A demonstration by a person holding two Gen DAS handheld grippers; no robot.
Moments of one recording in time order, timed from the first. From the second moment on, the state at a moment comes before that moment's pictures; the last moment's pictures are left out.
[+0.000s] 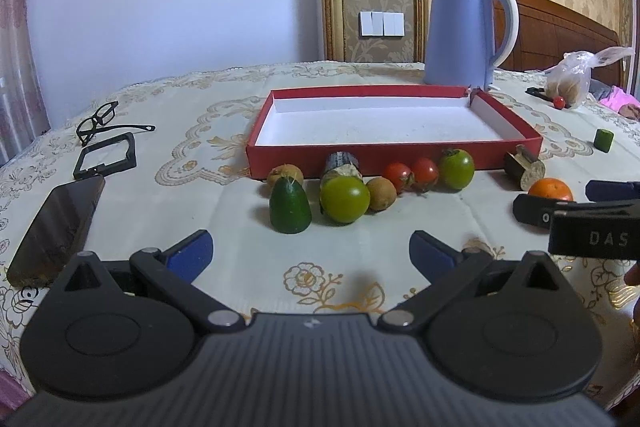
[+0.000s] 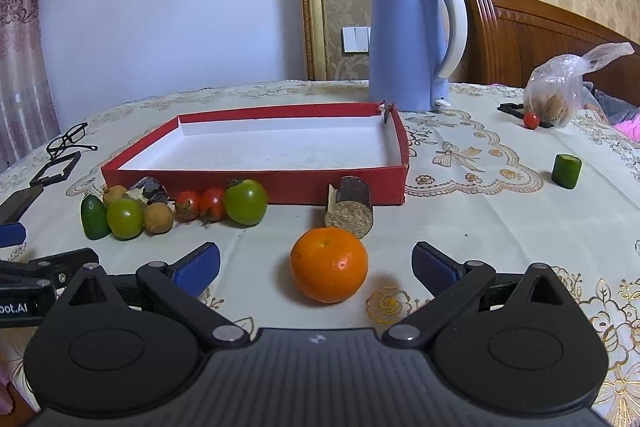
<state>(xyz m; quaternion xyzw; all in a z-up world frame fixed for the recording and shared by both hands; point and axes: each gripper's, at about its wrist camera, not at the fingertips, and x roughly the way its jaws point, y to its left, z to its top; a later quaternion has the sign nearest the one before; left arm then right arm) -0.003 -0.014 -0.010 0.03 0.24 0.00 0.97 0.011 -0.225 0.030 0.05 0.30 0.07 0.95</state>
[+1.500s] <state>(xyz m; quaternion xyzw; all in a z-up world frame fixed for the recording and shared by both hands) 0.032 0.038 -0.007 0.02 0.25 0.03 0.97 0.024 -0.236 0.024 0.07 0.32 0.09 0.94</state>
